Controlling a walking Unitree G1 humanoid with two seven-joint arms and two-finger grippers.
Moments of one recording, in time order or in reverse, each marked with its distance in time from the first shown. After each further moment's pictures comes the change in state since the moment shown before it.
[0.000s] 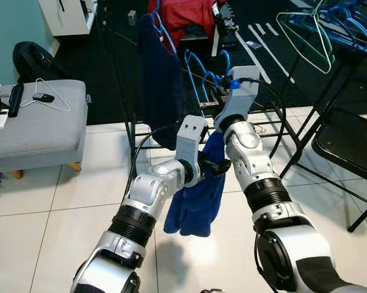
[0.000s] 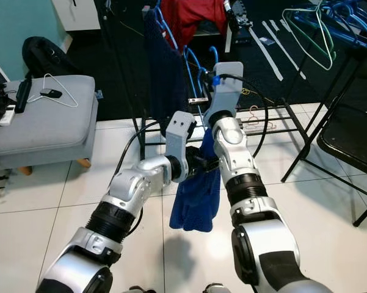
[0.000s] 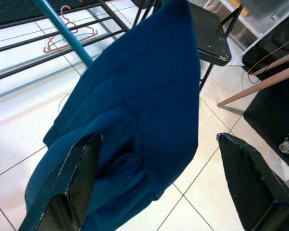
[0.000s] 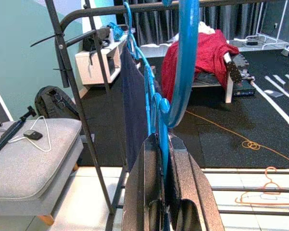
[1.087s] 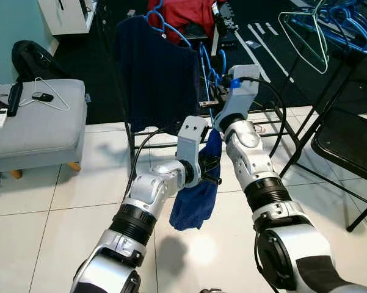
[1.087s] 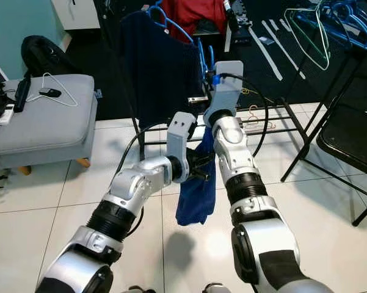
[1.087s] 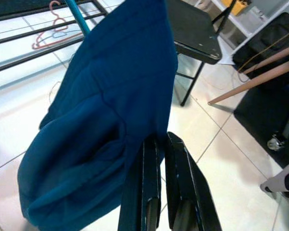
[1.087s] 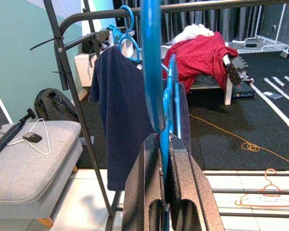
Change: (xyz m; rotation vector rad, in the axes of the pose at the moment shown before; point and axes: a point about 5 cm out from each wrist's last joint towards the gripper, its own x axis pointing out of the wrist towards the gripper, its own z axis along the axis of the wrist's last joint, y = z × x) left arm 0.001 -0.001 -0.003 -0.024 0.009 -0.043; right arm 0.001 -0.002 0.002 0.000 -0.009 -0.002
